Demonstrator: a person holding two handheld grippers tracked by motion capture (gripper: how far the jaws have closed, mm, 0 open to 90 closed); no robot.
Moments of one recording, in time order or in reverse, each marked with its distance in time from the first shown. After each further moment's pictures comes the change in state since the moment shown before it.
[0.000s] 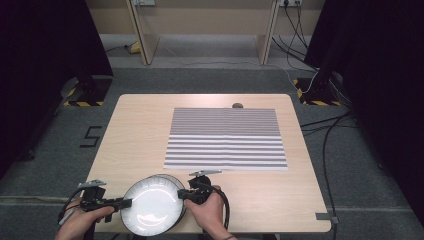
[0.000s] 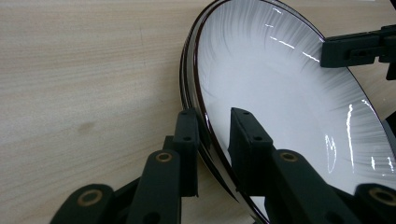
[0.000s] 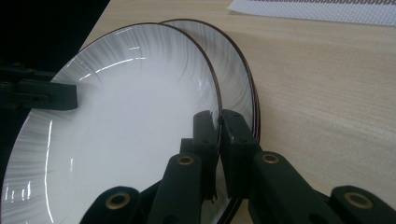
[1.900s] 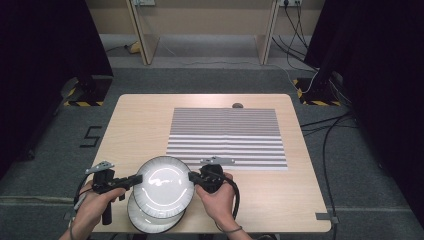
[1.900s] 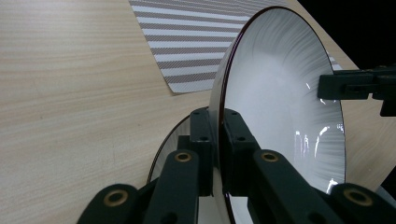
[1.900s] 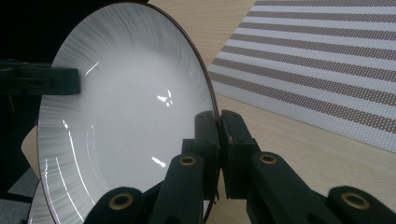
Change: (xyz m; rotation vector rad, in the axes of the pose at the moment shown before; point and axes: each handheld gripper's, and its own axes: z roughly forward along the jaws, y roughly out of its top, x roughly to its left) left arm -0.024 0.046 0.014 -0.217 -0.026 0.061; right arm -0.014 0.029 -0.037 -0.165 -0.071 -0.105
